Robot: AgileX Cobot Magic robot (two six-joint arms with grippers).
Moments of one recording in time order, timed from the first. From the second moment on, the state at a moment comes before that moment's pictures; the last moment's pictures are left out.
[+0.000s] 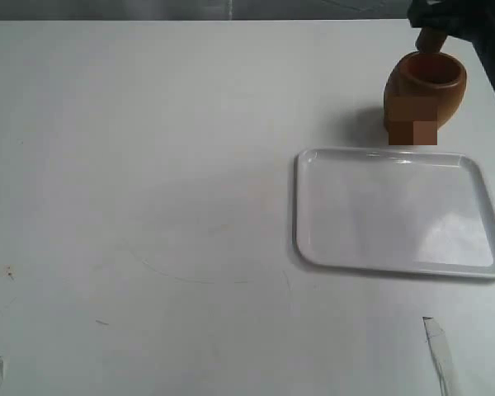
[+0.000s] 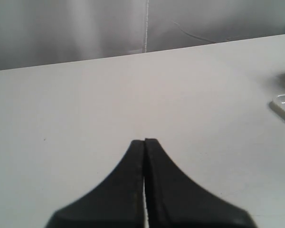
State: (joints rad) left arm 0.02 0.00 0.00 0.07 0.44 0.35; right arm 0.31 1.71 -0.63 0.06 -1.17 0.00
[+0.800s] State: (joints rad) left arm 0.02 0.00 0.00 0.07 0.44 0.35; right arm 0.31 1.94 -0.74 0.18 -1.21 -0.13
